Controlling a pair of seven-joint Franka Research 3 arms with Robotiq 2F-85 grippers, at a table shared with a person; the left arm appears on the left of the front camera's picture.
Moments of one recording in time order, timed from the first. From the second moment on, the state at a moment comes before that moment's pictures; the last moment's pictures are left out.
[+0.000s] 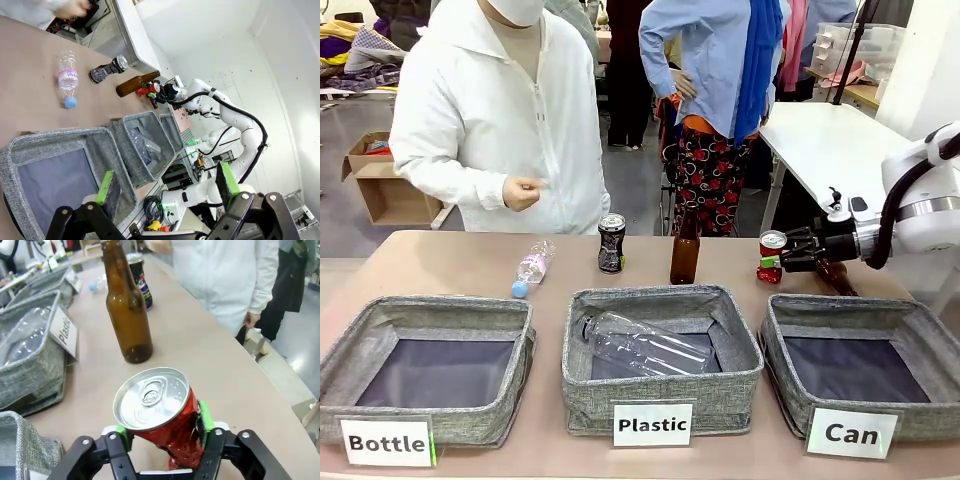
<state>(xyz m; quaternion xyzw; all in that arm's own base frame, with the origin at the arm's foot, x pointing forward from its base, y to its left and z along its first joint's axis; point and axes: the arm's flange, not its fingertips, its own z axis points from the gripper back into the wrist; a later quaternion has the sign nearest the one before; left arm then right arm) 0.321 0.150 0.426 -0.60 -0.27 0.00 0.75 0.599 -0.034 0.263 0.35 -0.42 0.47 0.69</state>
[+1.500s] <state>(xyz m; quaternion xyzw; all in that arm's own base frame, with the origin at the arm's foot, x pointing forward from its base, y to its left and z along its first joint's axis) 0.321 0.150 0.427 -0.60 -0.27 0.00 0.75 0.369 -0.005 0.465 0.22 -0.22 0.59 0.74</state>
